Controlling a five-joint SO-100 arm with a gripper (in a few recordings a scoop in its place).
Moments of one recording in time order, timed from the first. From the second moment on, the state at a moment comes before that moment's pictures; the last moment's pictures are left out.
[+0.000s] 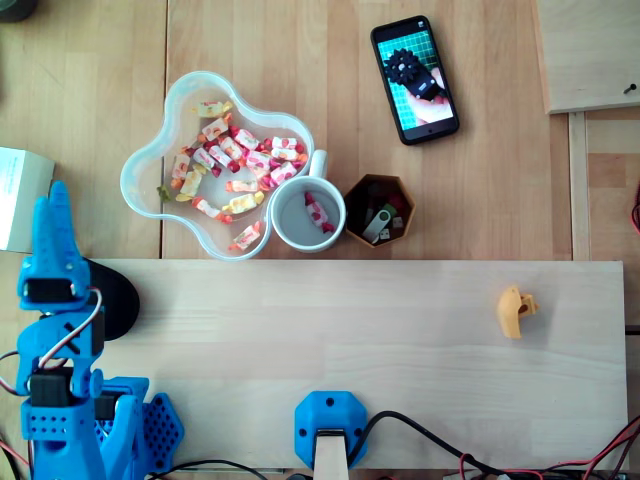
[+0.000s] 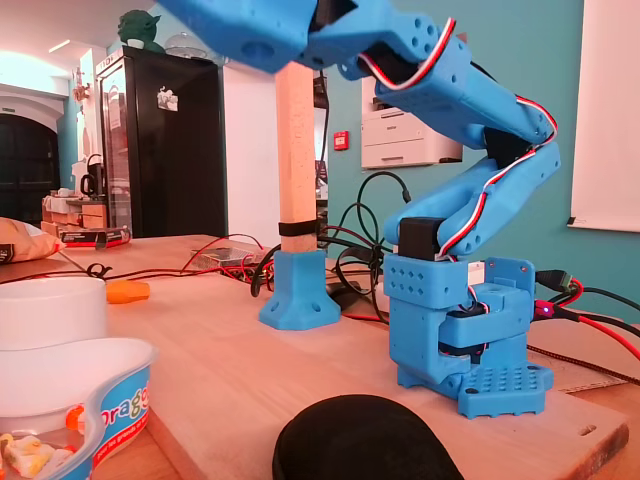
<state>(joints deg) 2.3 153.7 135.0 4.0 14.1</state>
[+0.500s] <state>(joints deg) 2.3 166.9 115.6 4.2 13.9</state>
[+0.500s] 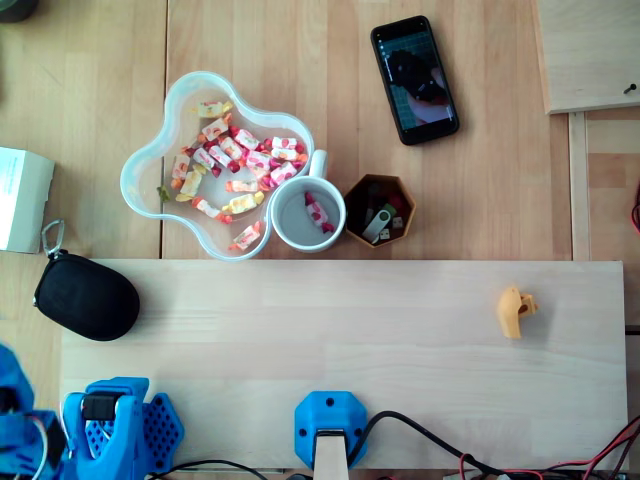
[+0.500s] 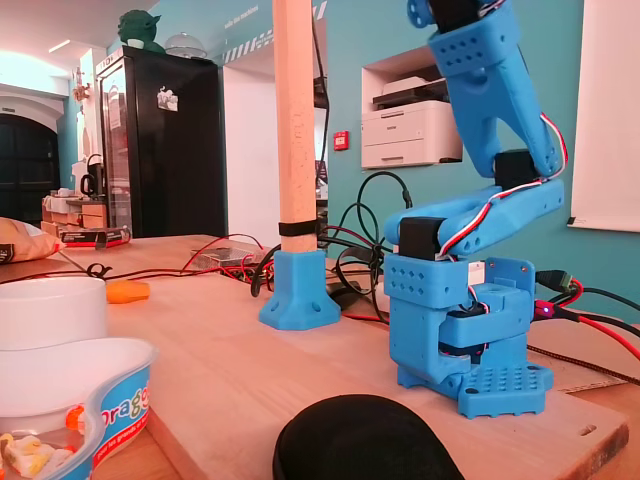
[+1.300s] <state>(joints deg) 2.4 184.4 134.9 4.2 13.7</state>
